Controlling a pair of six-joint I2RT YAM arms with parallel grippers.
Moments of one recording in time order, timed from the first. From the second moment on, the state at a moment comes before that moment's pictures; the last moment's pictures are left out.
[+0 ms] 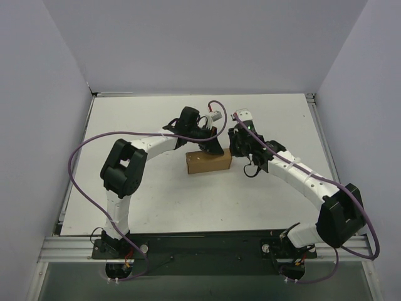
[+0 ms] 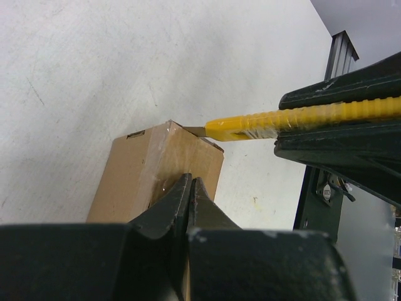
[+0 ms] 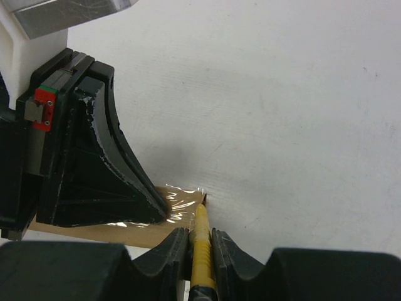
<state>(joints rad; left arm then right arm) -0.58 2.06 1.47 -0.08 0.80 -0.25 0.59 1.40 1.03 -0.33 0.24 0.23</state>
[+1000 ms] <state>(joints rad) -0.46 1.93 1.30 -0.04 0.88 -0.26 0.58 1.59 1.17 -0.26 0.07 0.13</state>
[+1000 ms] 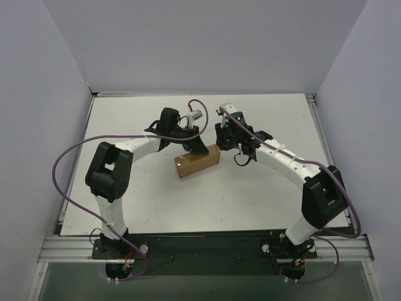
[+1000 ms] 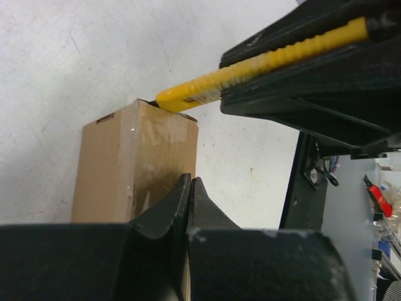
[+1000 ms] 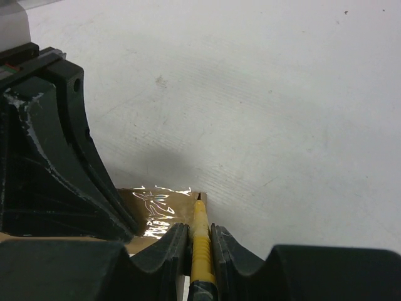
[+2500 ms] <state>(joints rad) -0.50 2.04 1.33 0.13 0.92 -0.43 0.61 1.61 1.30 -0.49 0.12 0.10</state>
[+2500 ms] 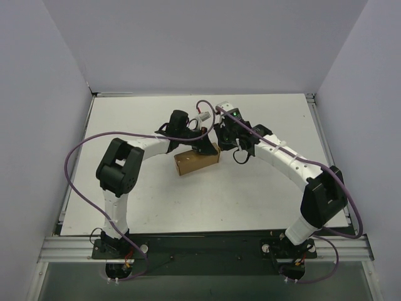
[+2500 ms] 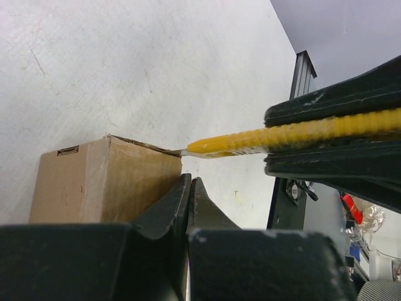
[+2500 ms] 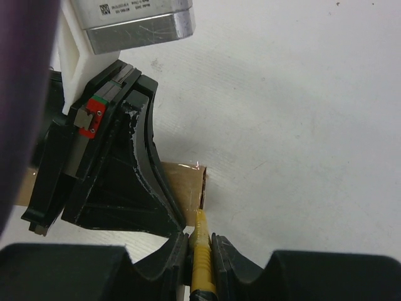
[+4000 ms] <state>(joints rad) -0.23 1.83 1.20 -0.28 0.77 0.09 0.58 1.61 1.19 -0.42 -0.05 -0.05</state>
